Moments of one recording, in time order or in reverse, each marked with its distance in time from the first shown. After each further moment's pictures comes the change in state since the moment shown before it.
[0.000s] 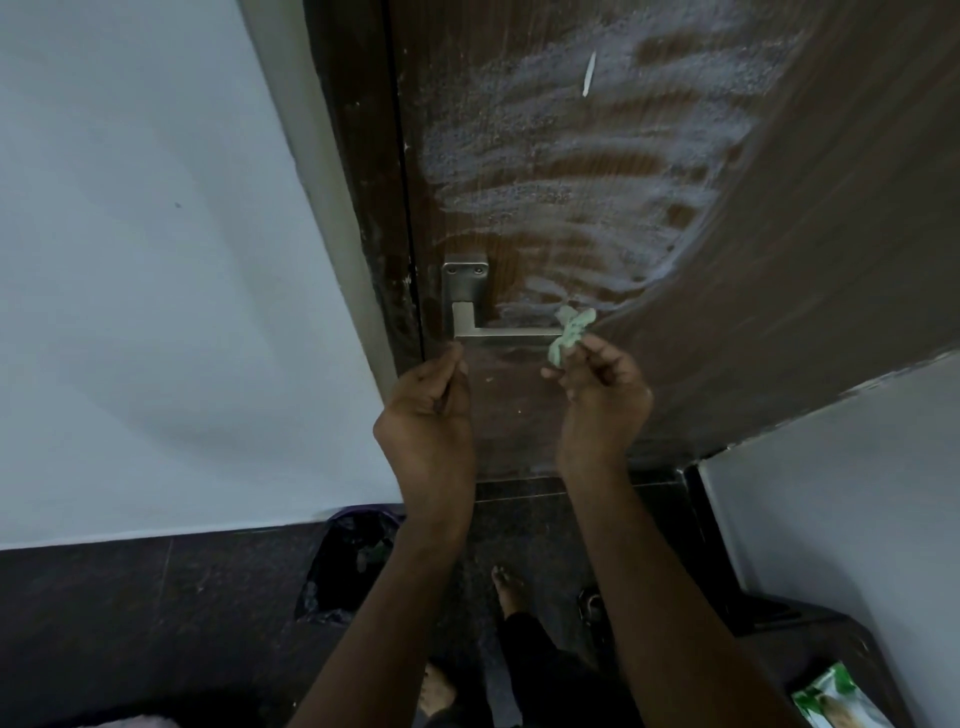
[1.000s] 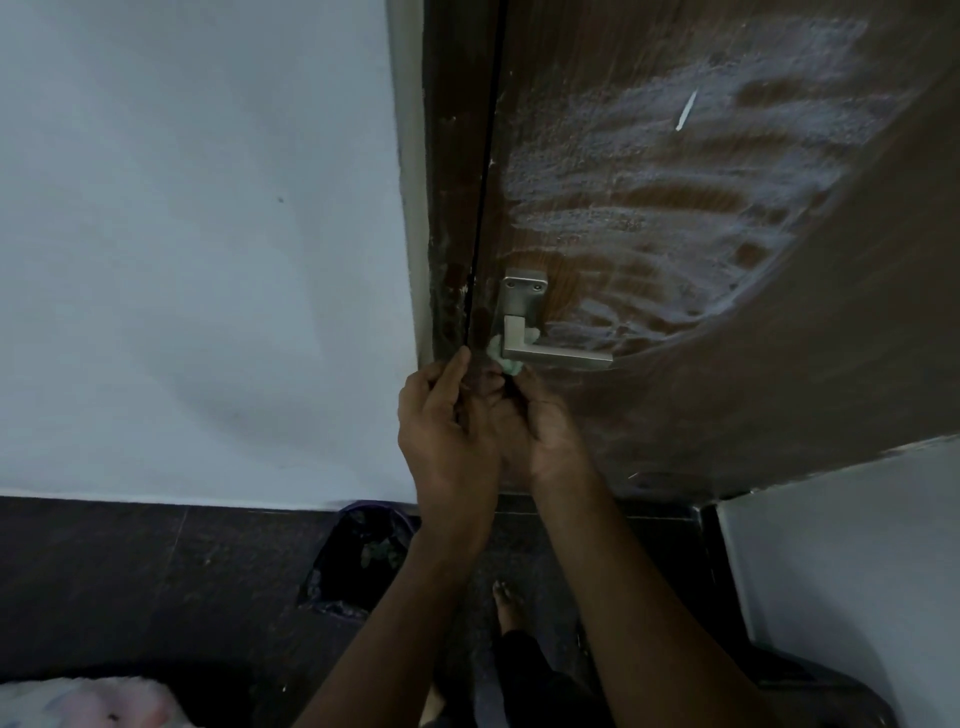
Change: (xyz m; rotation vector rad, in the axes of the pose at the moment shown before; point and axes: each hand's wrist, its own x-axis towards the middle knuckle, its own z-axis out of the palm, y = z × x) left_hand 0.006 -0.009 -0.013 0.166 0.096 0.106; right_hand -0.024 0.023 0.064 0.615 -0.351 1.011
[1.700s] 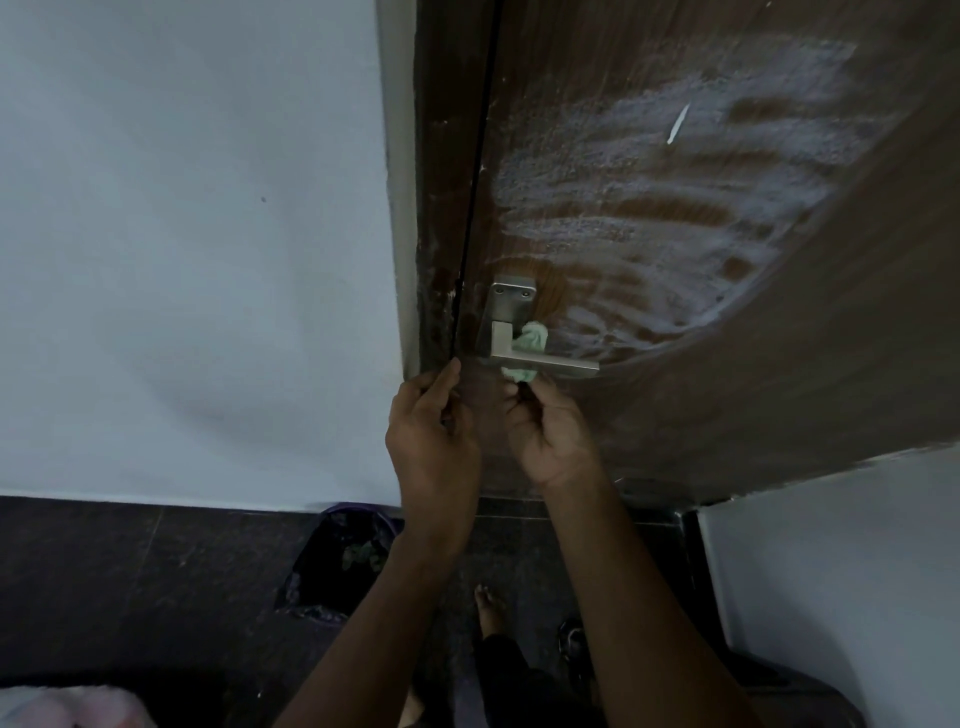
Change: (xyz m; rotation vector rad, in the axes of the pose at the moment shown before) left_hand 0.003 -0.014 0.008 0.050 -0.048 -0.015; right_hand -0.002 -0.022 -0.006 -0.187 0.044 -0.176
